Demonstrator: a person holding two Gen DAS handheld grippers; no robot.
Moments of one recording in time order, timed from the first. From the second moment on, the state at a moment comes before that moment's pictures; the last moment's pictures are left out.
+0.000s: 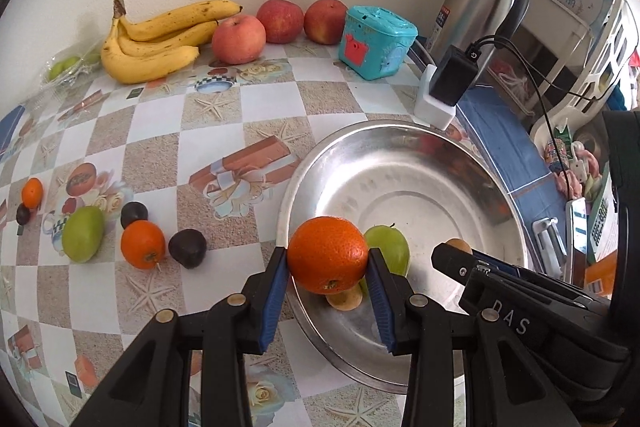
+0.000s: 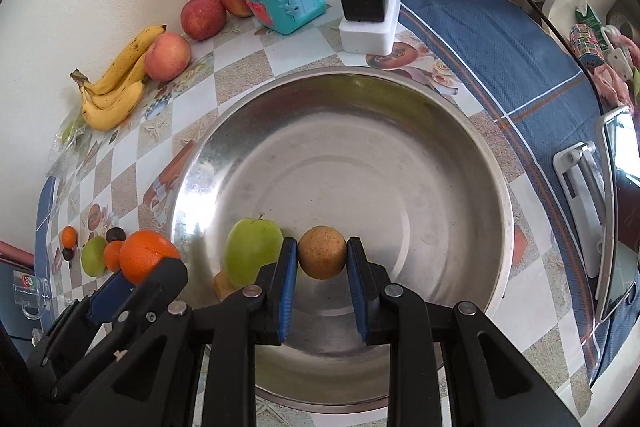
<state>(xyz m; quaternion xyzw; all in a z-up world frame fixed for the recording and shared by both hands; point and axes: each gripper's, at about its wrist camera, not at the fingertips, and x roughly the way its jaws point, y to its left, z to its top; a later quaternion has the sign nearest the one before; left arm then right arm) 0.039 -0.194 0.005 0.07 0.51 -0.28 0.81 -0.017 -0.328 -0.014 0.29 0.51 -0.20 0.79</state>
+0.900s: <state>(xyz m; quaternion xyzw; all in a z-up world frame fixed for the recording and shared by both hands) 0.043 -0.189 0.014 0.06 0.51 -0.27 0.81 -0.023 -0.333 -0.003 0.29 0.50 -0.22 0.79</state>
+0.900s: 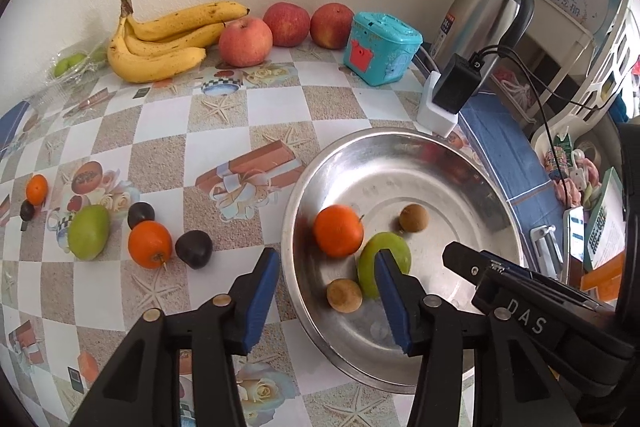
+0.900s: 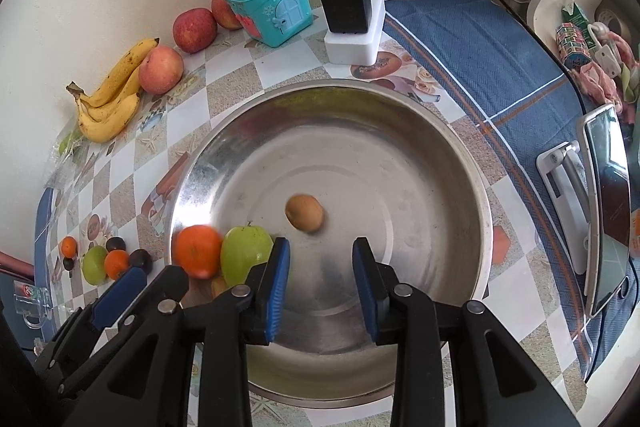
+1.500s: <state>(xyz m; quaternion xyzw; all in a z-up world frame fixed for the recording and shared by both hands) 0.081 -0.118 -0.014 -0.04 0.60 -0.11 0.79 -0.015 -0.316 0.001 0.26 0.51 -0.21 0.79</state>
